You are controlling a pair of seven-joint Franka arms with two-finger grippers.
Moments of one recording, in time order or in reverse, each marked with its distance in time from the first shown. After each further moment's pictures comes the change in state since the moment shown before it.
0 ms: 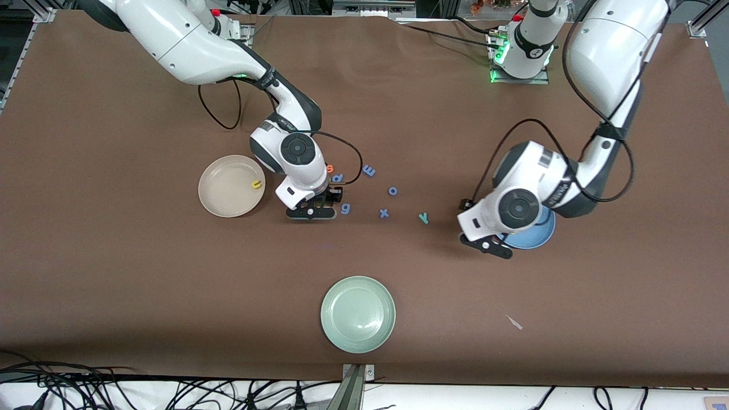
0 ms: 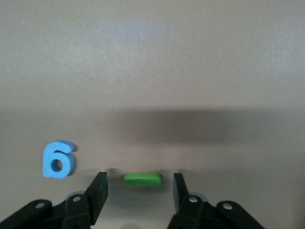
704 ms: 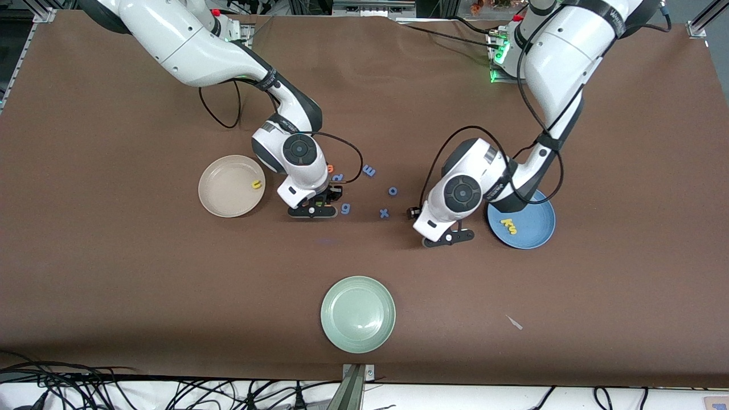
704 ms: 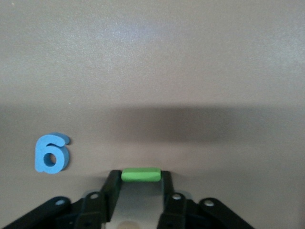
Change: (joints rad) left arm -0.124 0.110 0.003 -0.002 -0.085 0.255 -0.546; right arm 0.002 0.006 0.001 -0.005 -0.001 0.002 -0.003
